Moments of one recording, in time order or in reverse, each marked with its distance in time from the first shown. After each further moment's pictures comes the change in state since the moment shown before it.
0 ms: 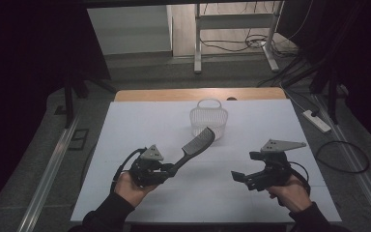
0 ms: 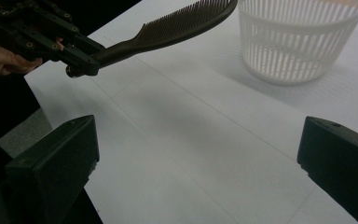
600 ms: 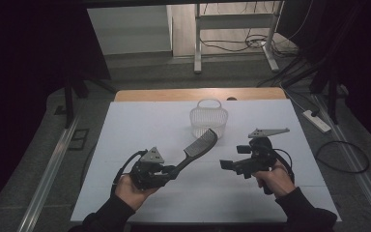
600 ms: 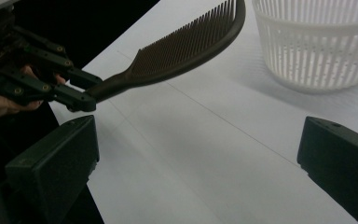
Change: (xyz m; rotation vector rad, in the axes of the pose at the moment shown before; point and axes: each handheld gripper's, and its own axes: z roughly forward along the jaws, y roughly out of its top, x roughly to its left) left arm -0.009 0.000 -0.002 -0.020 -0.013 0.003; right arm -0.014 0.021 0.037 0.018 0.098 0.121
